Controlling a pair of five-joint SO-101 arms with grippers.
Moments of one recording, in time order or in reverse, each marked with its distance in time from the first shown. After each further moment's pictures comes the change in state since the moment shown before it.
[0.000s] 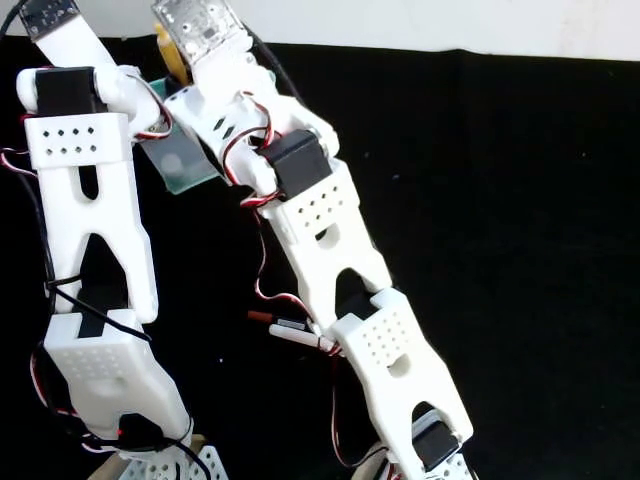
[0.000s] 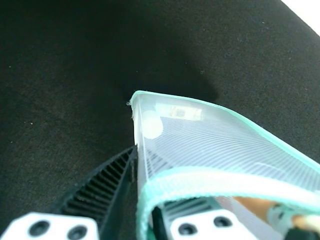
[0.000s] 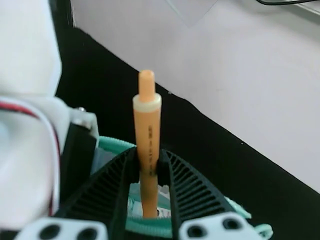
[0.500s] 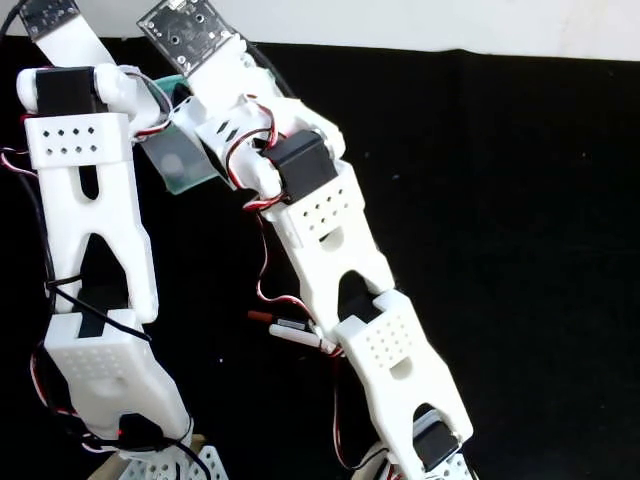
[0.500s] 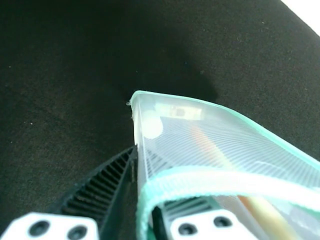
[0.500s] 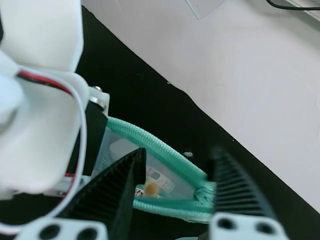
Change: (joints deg) left arm 0.0 0.0 0.0 0.0 0.0; right arm 0.0 -2.2 0.0 4.1 5.8
